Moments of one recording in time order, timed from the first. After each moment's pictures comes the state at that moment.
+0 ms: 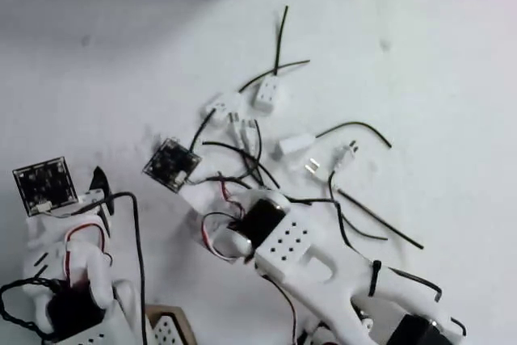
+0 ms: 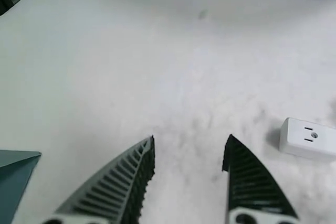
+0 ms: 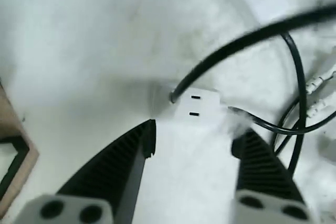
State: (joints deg) left arm -30.1 -104.0 79.5 64.5 -6.8; right arm -53.3 -29.5 46.1 53.1 9.6
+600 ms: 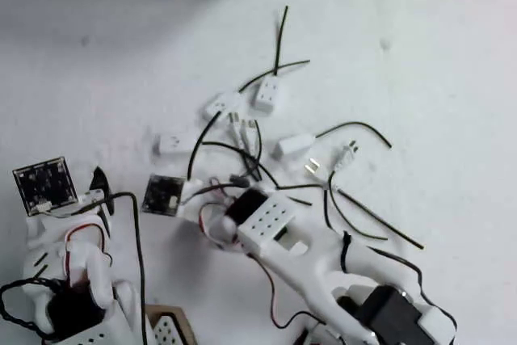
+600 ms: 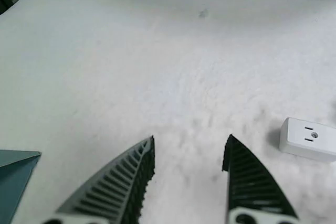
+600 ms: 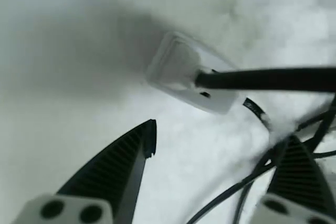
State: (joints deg) left arm -30.0 -103.9 79.6 64.5 -6.8; right arm -49.2 -15.6 46.4 50.7 36.0
